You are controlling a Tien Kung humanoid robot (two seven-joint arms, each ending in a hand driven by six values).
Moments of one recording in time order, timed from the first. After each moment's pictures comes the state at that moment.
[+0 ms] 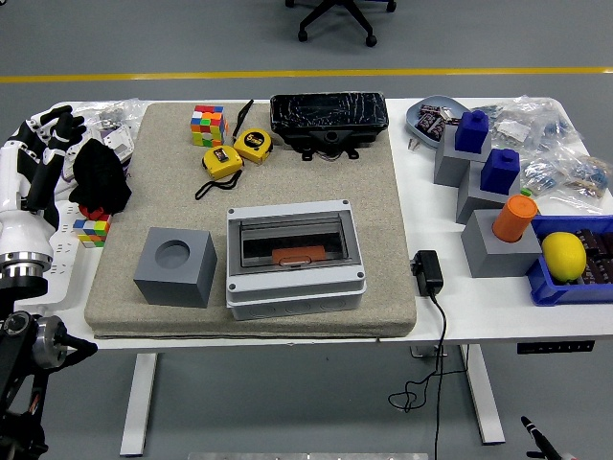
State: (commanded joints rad) left arm -0.04 0.03 -1.57 -1.55 1.28 0.24 -0.19; right arm 0.16 -0.02 1.48 0.18 -1.50 -0.05 -0.04
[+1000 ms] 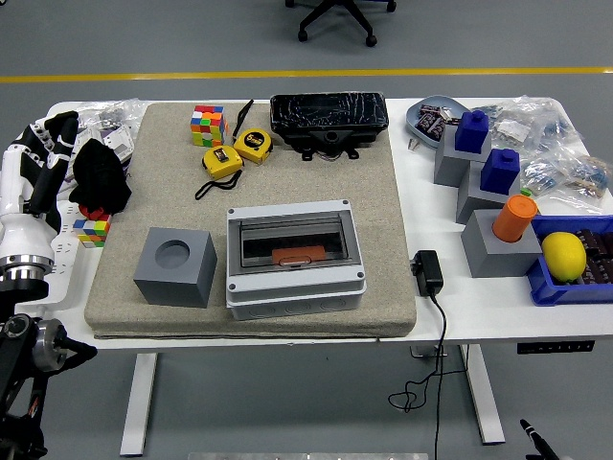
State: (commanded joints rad) left arm -0.03 0.04 -1.57 -1.54 1.28 0.23 -0.19; right arm 0.15 -0.02 1.48 0.18 -1.51 -0.05 -0.04
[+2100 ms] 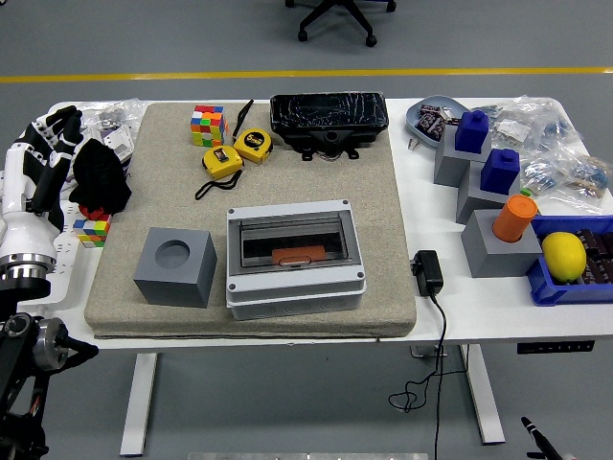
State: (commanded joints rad) left arm -0.03 0.04 -1.56 -1.54 1.27 0.22 -0.19; right arm 0.16 -0.02 1.49 0.18 -1.51 -0.05 -0.05
